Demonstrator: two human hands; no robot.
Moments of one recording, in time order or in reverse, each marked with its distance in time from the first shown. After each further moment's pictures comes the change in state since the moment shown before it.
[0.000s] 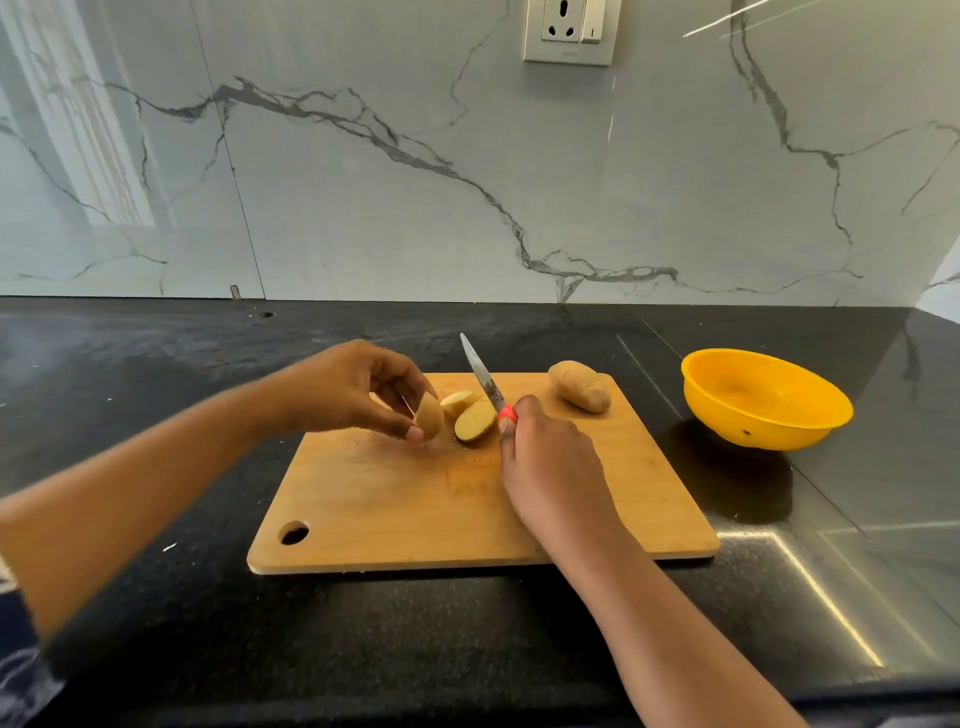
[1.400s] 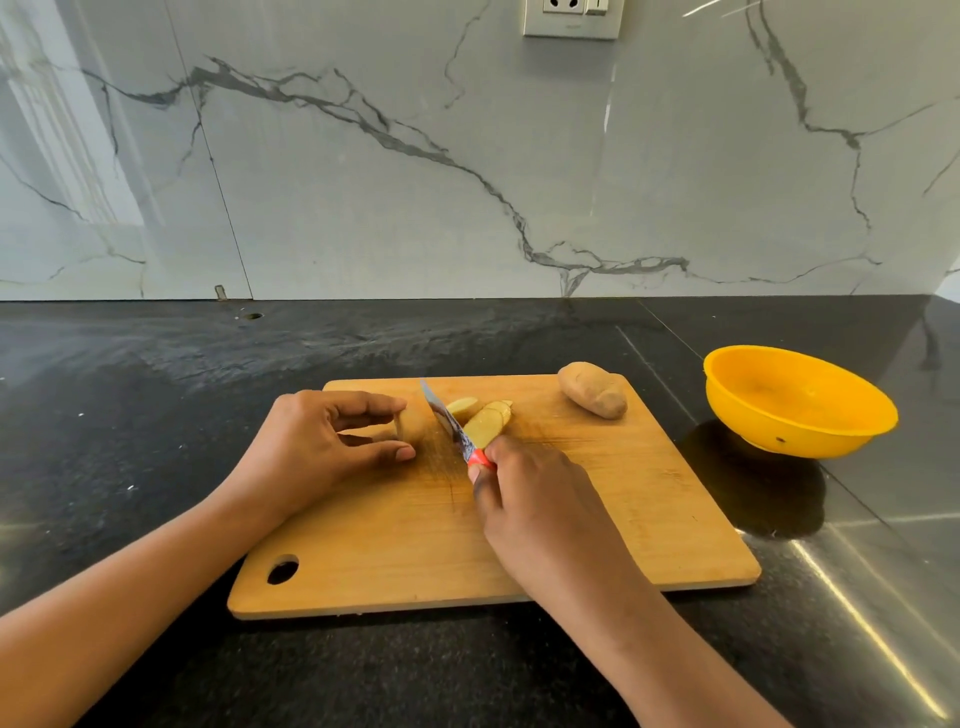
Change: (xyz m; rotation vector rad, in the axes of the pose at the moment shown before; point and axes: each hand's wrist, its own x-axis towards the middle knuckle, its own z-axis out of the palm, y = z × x) left_hand -0.015 -0.032 0.039 -0.087 0.549 0.002; right_hand -0.012 -0.011 0.002 0.085 -0.067 -0.150
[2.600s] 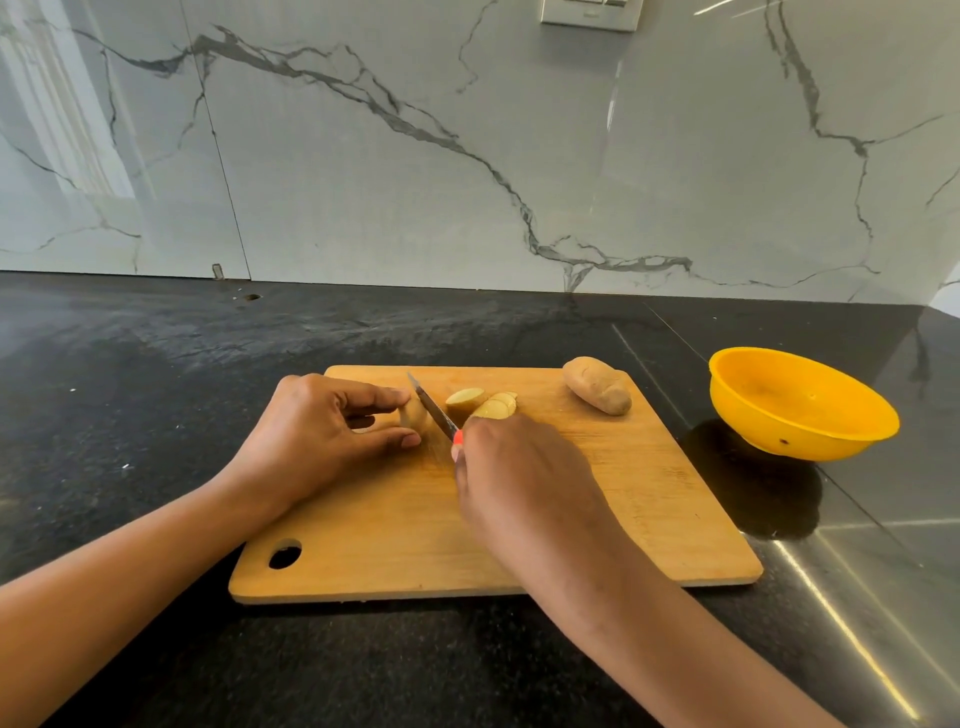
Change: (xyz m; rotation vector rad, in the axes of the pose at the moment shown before) left_hand -0.004 0.002 0.001 0.035 0.049 0.047; right_hand 0.016 -0.035 -0.020 -0.240 -0.263 -0.062
